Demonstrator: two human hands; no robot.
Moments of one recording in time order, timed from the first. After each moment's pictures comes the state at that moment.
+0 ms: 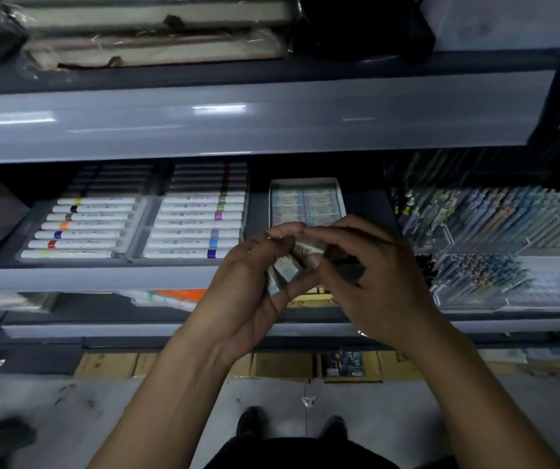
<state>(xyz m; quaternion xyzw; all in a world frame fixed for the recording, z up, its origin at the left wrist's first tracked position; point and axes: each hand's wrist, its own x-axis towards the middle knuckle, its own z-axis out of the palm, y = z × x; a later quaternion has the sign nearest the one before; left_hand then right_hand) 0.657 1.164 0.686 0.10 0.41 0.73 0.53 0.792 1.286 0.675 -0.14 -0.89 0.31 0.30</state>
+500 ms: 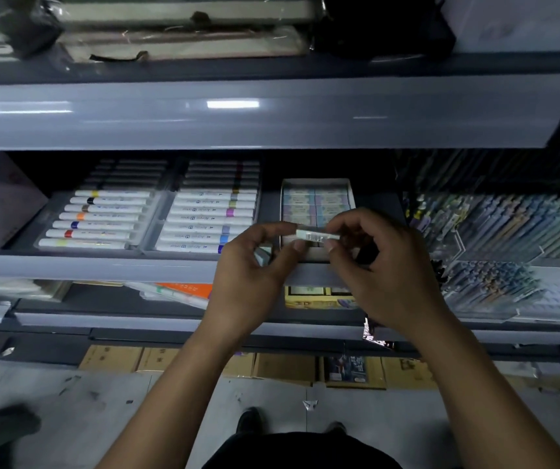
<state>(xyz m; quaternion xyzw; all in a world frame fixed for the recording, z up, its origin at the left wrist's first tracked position) 0.646 1.153 0.663 0.30 0.72 0.59 0.22 0.786 1.292 0.677 -0.19 -0.86 0.35 0.32</state>
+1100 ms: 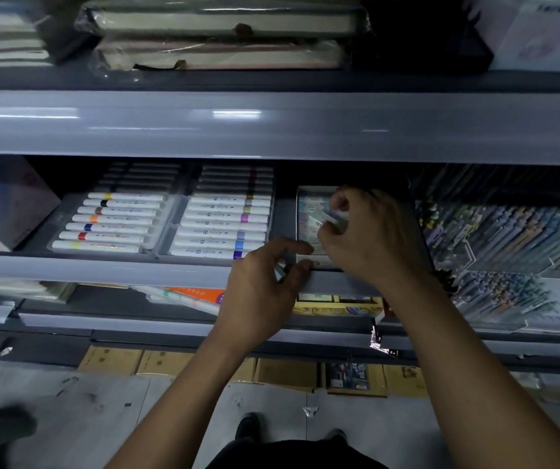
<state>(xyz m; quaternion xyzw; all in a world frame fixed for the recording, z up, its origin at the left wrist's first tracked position) 0.633 1.147 0.651 0.40 0.79 0.45 0.12 0.720 1.312 0.684 -0.30 -0.91 0.15 0.22</state>
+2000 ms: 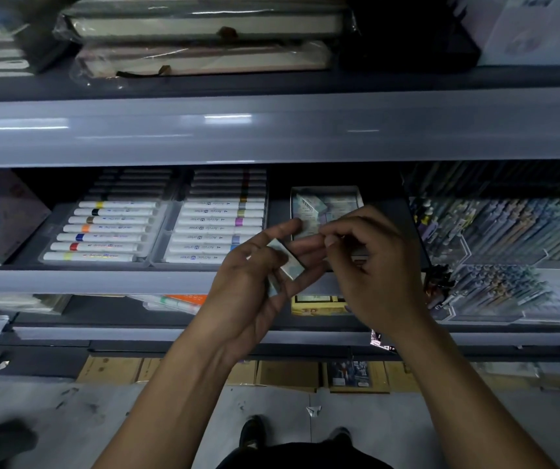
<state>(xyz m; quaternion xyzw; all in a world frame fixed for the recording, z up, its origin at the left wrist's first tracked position) 0.632 1.150 0.680 0.12 0.38 0.76 0.52 0.755 1.282 0.665 -0.20 -0.85 0.32 0.38</state>
